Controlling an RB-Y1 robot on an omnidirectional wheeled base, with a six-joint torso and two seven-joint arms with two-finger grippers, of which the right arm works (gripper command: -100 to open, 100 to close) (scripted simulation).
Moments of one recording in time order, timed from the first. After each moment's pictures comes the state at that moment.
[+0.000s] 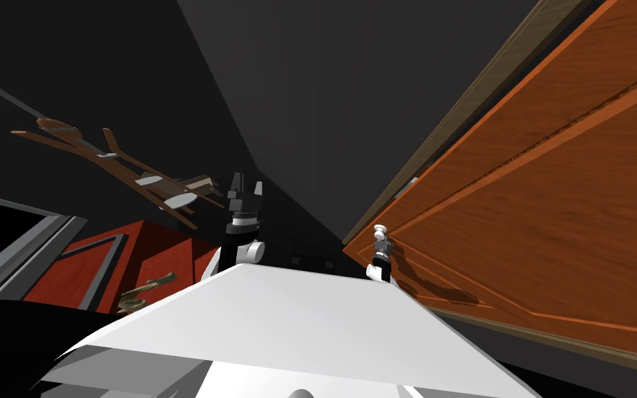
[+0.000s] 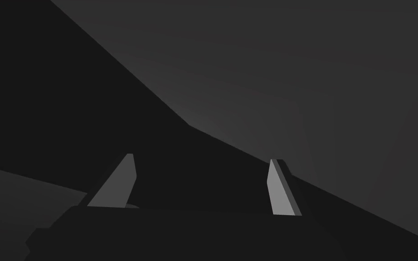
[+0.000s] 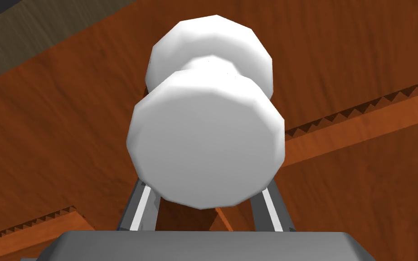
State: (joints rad) arm -0.03 -0.20 -0.44 -0.62 -0.08 -0.82 -0.56
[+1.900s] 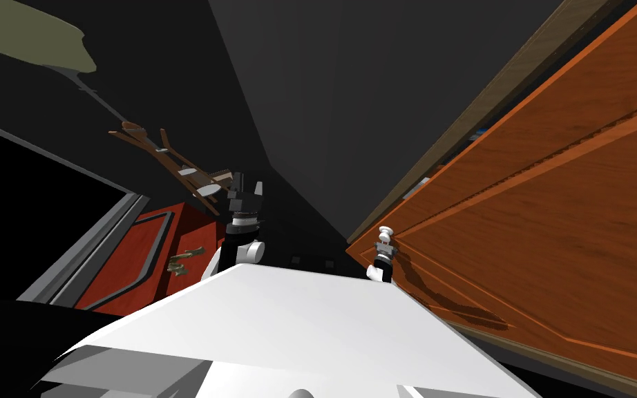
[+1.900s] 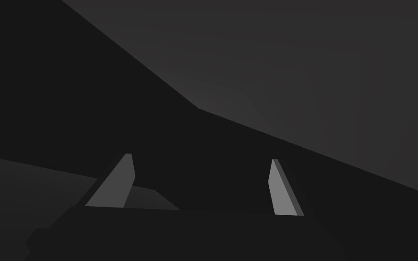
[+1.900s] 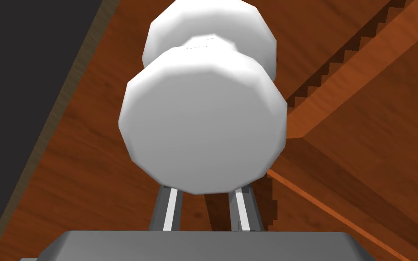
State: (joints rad) arm -0.02 -0.19 -0.49 -0.62 -0.11 -0.80 -1.01
